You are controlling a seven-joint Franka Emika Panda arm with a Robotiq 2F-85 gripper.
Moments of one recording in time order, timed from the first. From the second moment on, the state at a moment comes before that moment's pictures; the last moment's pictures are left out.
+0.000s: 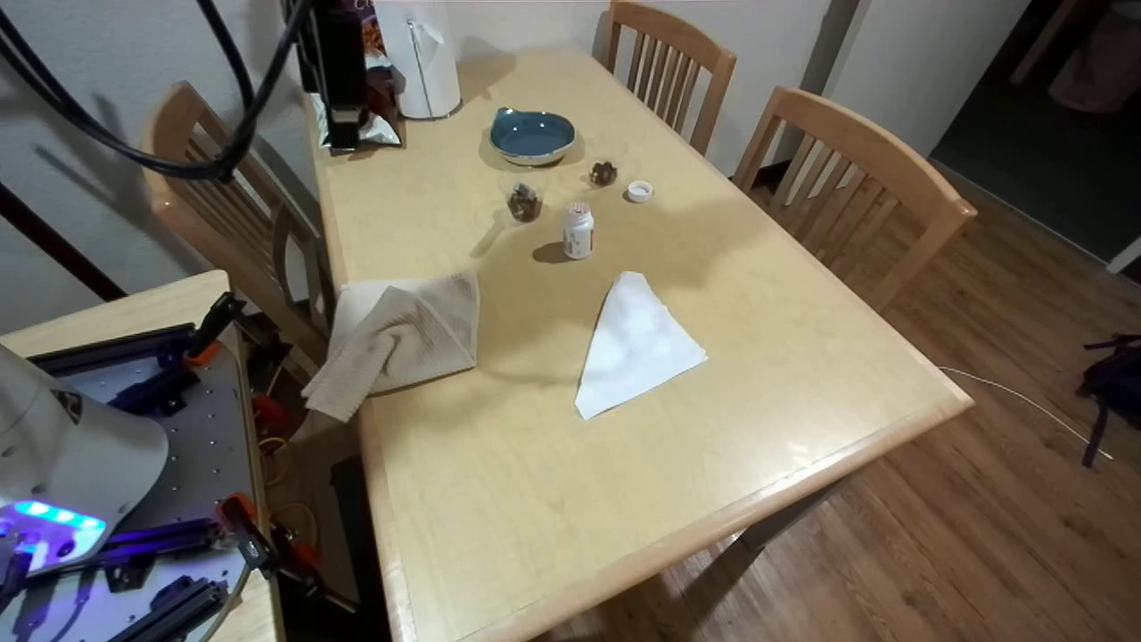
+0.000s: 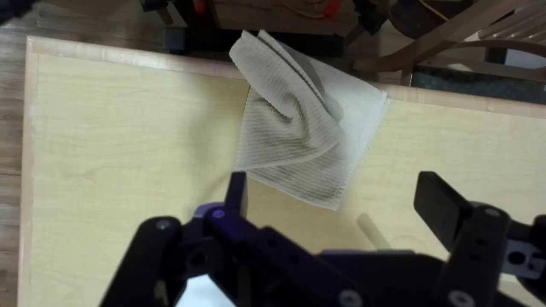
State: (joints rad) arm 0.02 -0.37 -0.02 -2.36 0.06 1.75 -0.03
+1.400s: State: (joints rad) arm -0.09 -0.12 -0.09 -2.12 -0.29 1.90 -0.27
